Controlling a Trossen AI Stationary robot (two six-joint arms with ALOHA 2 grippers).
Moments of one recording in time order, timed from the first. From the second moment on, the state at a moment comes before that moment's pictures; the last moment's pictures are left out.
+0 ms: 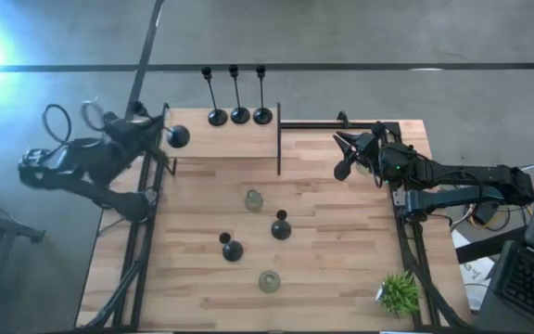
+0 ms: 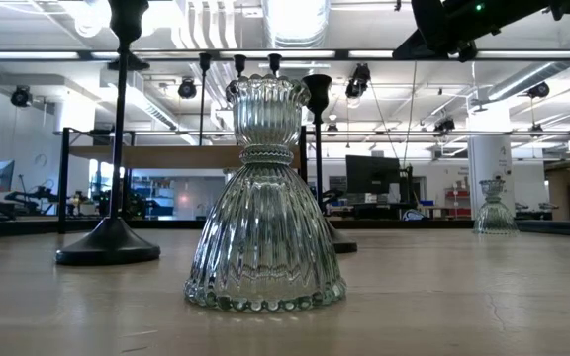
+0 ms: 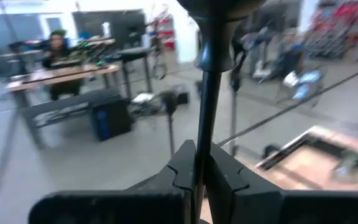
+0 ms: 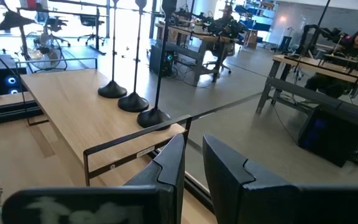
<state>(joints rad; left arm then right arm) -0.17 0.72 1.06 -0.55 -1.16 -0.08 -0.14 0.84 0.63 0.08 0.63 -0.05</state>
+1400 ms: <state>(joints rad) 0.73 0.92 0.78 -0.02 -0.56 -0.03 -0.14 0.84 0.63 0.08 0.63 -0.05</state>
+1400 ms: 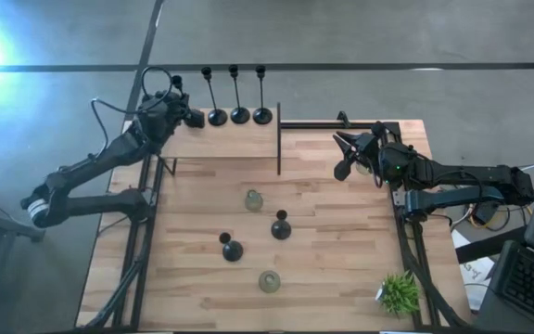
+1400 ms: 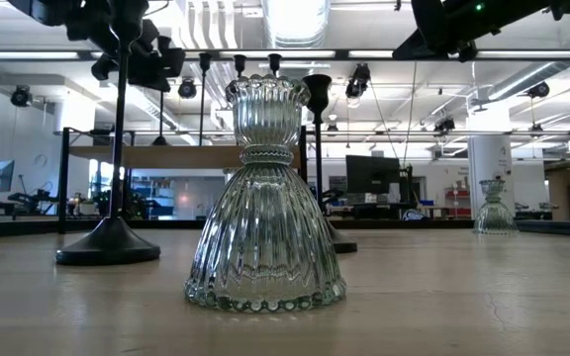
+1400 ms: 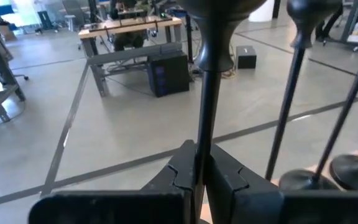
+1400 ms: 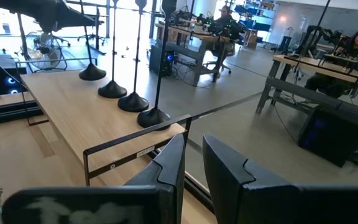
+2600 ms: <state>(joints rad) 0.87 0.99 0.78 0.02 -0.48 -0.07 -0.14 0.84 0.63 0.08 0.63 -0.05</state>
